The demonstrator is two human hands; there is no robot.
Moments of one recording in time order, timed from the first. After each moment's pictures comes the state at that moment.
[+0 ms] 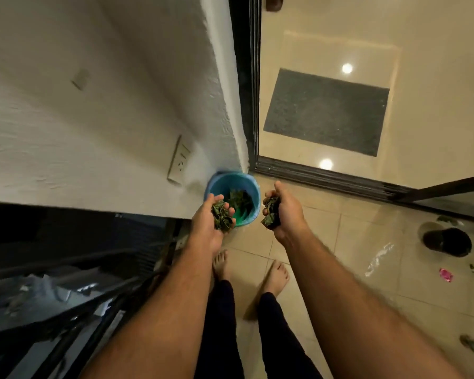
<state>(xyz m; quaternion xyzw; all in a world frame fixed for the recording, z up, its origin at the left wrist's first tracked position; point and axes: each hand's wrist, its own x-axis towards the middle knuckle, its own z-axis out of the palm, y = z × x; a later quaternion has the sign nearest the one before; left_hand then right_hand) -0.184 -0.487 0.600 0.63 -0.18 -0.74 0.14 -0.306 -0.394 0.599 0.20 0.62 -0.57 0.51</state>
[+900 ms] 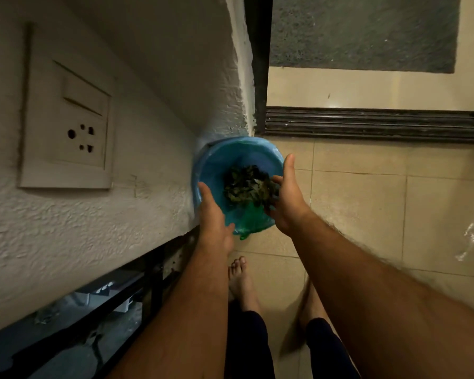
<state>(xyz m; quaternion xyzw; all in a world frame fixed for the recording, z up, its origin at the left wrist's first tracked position) -0.186 -0.557 0.284 0.67 -0.26 -0.69 0.06 -0.285 -0.479 0.284 0.25 0.59 -0.55 0.54</state>
